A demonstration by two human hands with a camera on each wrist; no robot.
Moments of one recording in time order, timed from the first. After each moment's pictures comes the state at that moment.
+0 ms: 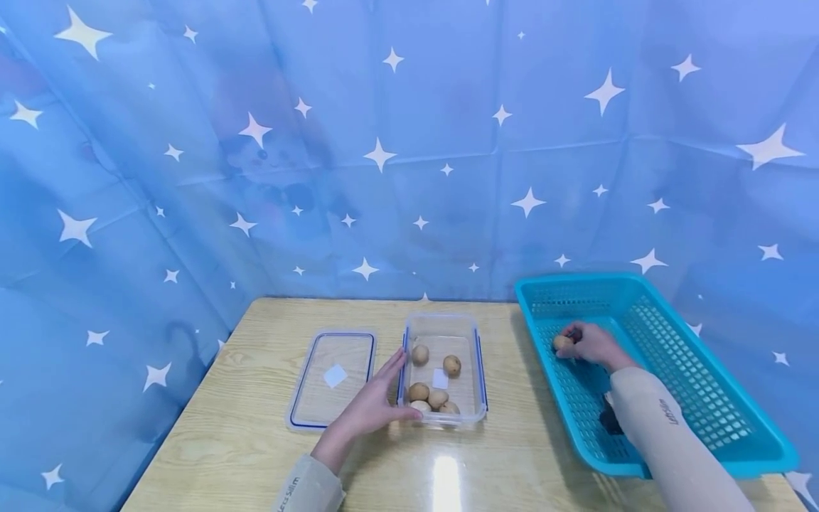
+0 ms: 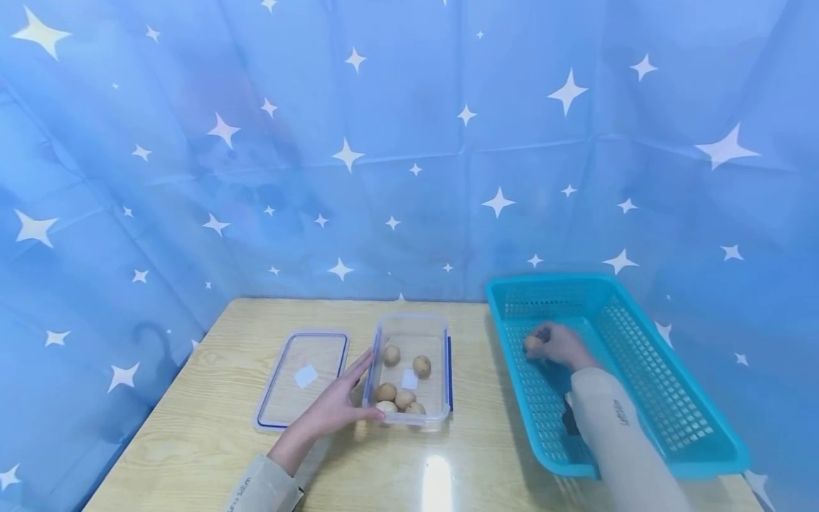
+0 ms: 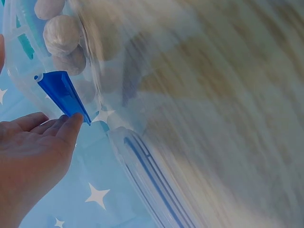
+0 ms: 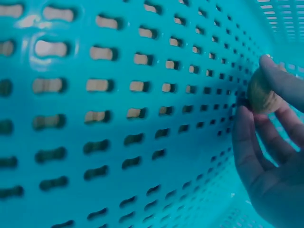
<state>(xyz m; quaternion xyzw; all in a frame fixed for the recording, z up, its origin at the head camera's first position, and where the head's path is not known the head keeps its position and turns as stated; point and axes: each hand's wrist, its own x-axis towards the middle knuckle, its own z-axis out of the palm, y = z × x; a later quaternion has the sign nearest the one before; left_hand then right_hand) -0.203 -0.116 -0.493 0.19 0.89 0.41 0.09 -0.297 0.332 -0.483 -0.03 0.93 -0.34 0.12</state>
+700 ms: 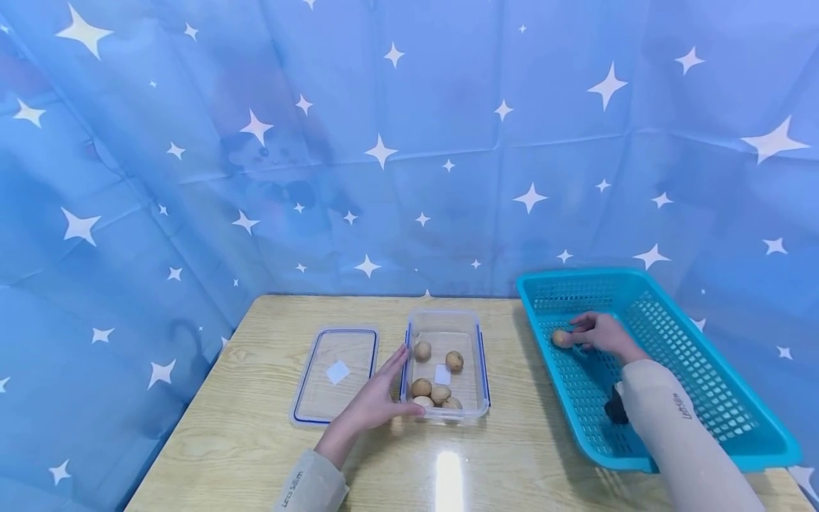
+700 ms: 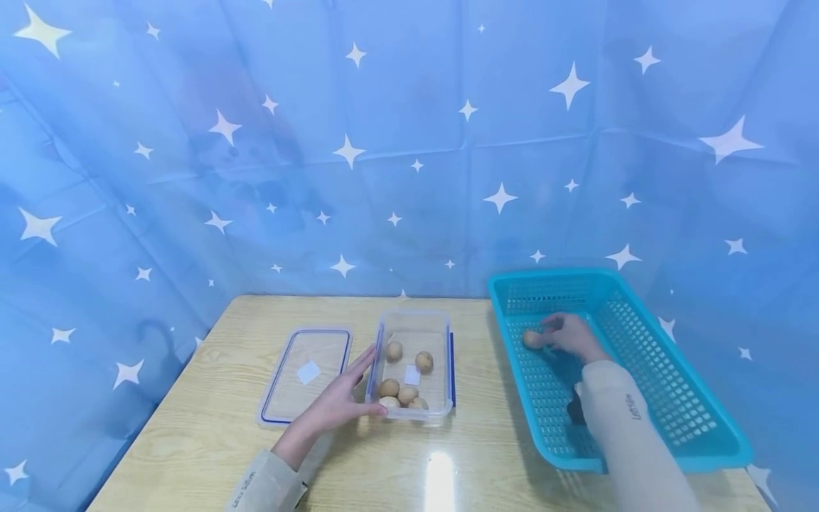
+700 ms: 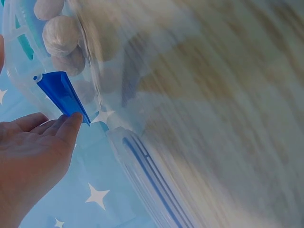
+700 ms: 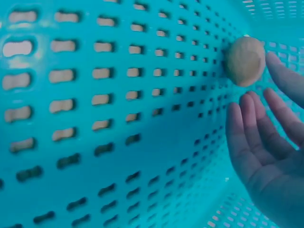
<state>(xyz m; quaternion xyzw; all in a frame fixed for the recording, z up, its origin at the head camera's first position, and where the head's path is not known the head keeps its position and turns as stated) -0.204 -0.116 -0.492 0.19 0.89 0.41 0.10 -0.294 0.341 -0.469 -0.04 0.91 -0.40 0.12</state>
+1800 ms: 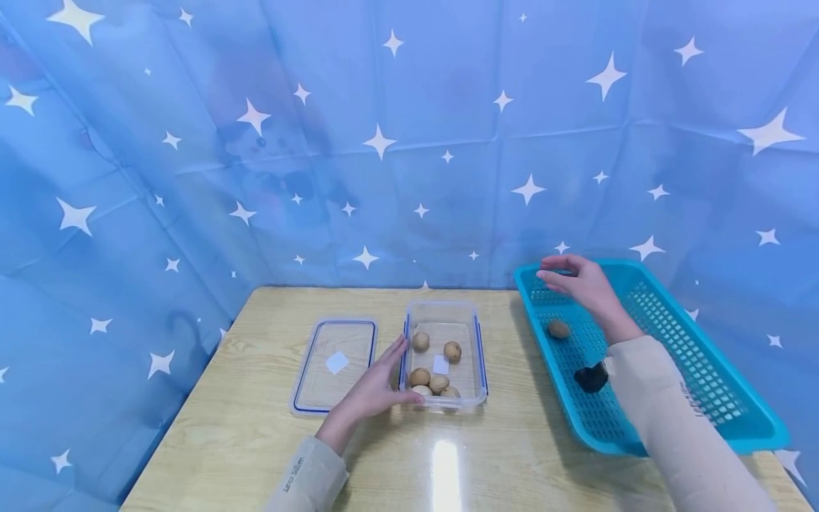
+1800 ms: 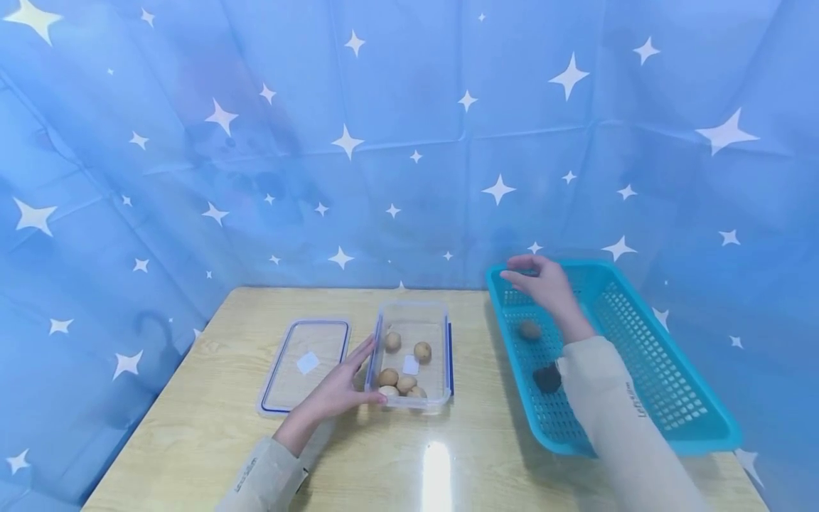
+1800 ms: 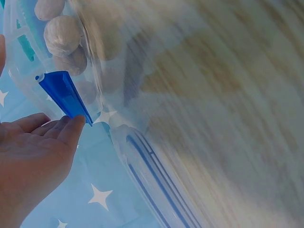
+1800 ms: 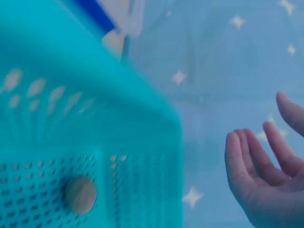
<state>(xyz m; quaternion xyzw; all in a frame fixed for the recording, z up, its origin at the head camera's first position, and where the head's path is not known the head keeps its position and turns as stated) -0.205 -0.116 -0.488 0.18 0.89 0.40 0.10 -0.282 0.270 -0.370 -0.04 0.86 -0.51 0.03</state>
